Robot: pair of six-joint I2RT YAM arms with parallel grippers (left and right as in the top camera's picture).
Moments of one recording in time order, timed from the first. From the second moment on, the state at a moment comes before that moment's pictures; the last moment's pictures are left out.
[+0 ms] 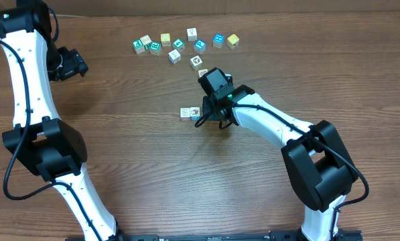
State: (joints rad) left arm 0.26 2.24 2.36 -1.61 -0.14 -0.38; right arm 0.59 2.00 1.37 -0.56 0.09 0.59
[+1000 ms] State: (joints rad) left arm 0.26 2.24 2.36 -1.61 -0.14 -0.38; right arm 0.59 2.00 1.37 -0.54 0.05 0.59
